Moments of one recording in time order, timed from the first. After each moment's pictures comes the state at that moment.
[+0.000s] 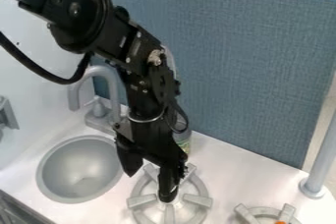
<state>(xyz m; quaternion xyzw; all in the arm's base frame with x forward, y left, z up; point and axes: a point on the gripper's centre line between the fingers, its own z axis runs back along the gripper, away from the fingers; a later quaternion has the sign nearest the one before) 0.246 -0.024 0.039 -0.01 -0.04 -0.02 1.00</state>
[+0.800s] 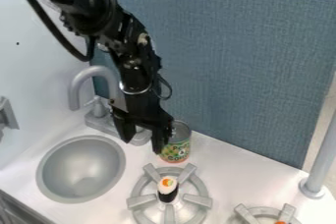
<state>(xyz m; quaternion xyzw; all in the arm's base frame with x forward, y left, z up) 0.313 0.039 0.018 0.00 -0.07 0.04 1.00</state>
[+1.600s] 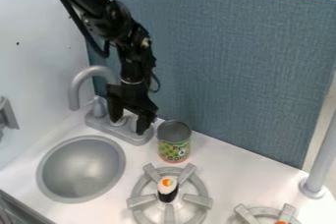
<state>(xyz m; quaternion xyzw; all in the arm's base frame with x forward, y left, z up) 0.365 0.109 -0.018 0.10 -0.03 0.03 0.99</state>
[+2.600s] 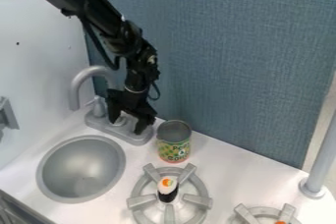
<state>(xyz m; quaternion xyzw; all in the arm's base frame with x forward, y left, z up) 0.389 0.131 -0.047 0.15 -0.04 0.08 0.98</state>
